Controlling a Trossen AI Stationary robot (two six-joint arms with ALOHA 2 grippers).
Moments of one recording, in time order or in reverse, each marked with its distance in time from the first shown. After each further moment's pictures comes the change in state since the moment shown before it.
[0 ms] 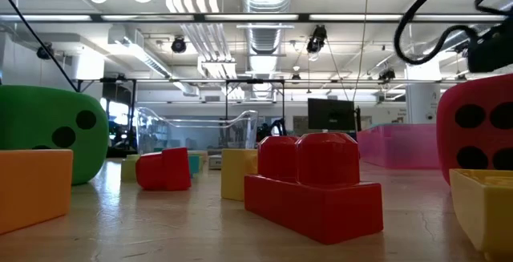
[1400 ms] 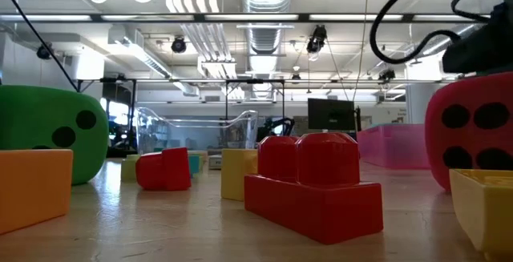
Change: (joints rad) left arm 0.000 0.027 -0.011 0.231 0.023 0.250; right arm -0.060 0.000 0.004 0.080 -0.013 0.003
